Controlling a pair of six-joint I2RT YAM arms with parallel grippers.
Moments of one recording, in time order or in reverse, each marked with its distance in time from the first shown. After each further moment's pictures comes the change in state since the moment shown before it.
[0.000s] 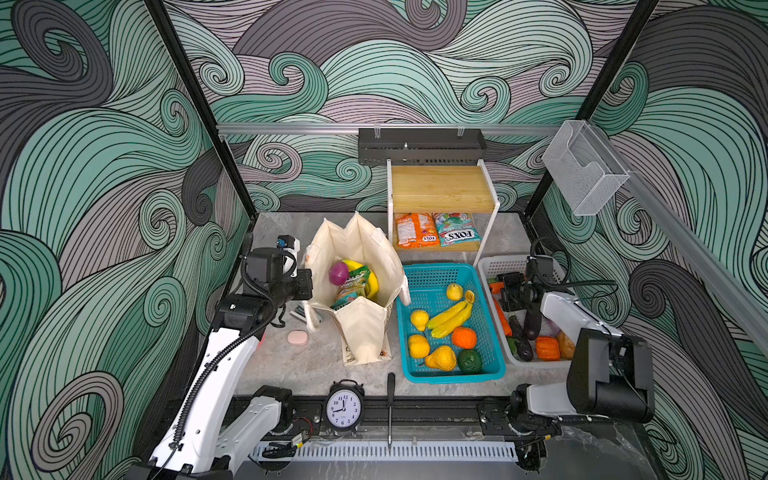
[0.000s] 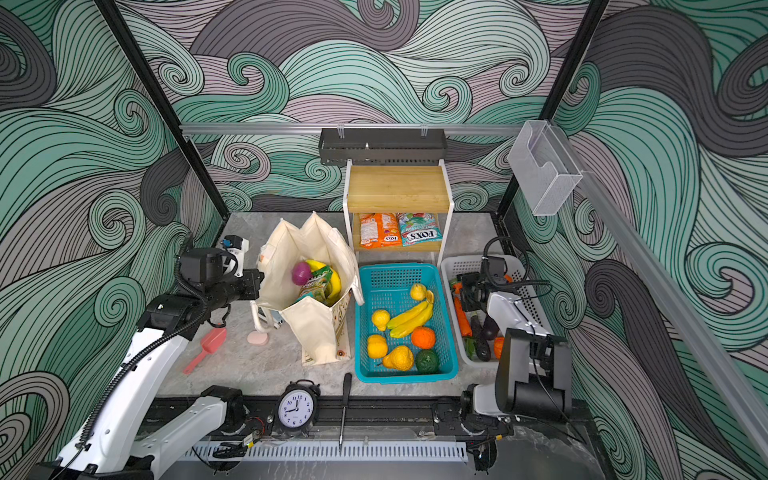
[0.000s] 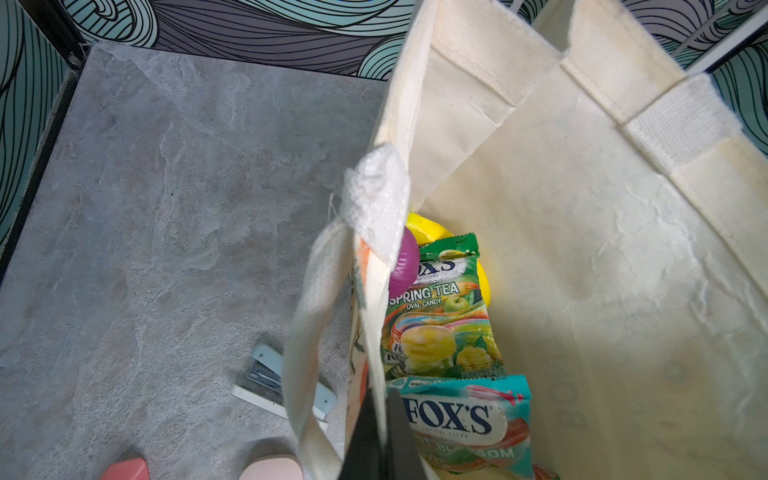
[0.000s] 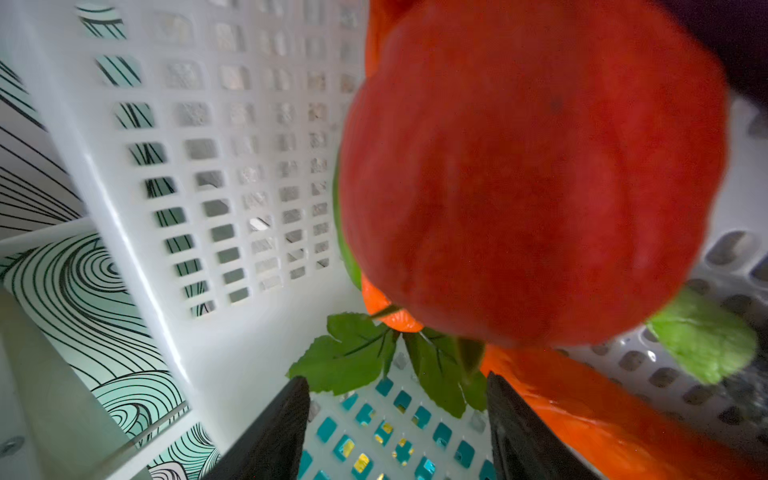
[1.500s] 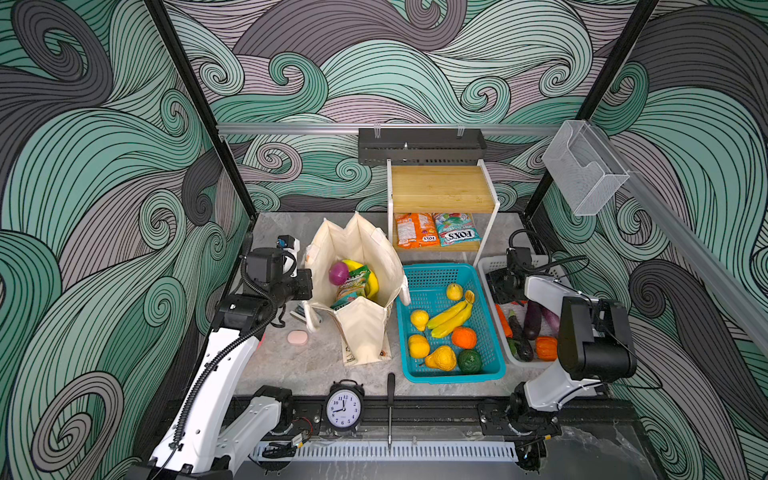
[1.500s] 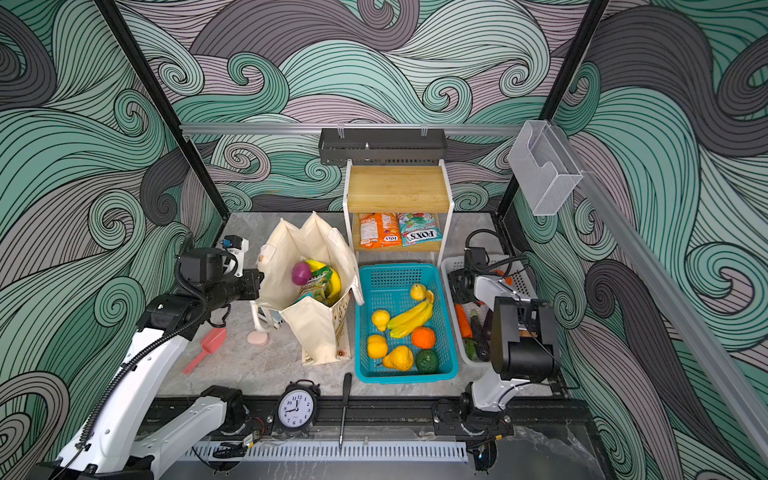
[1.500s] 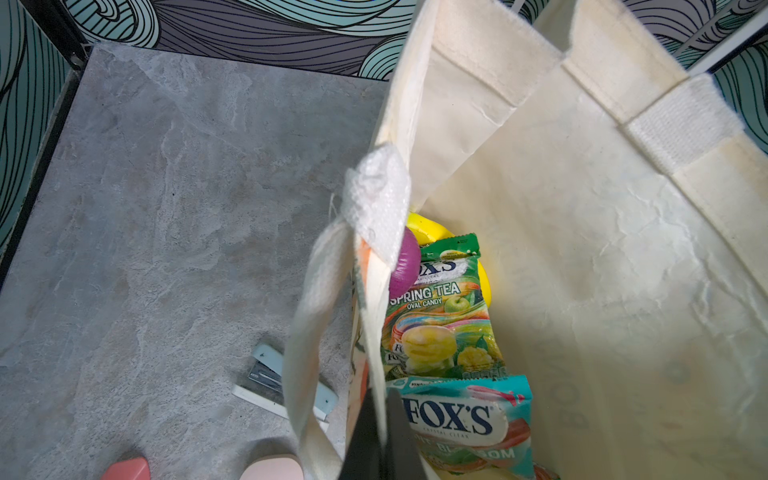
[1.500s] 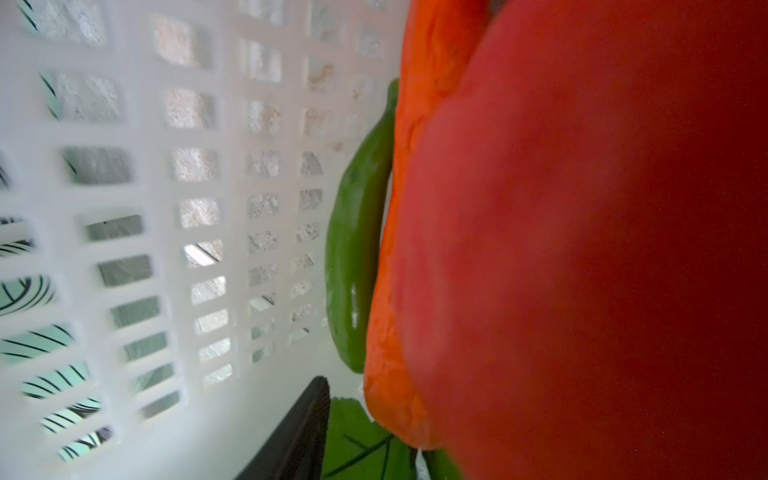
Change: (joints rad) left arm 0.000 0.000 0.000 0.000 -0.003 0.000; right arm 0.106 0.225 0.114 0.016 0.134 -0.011
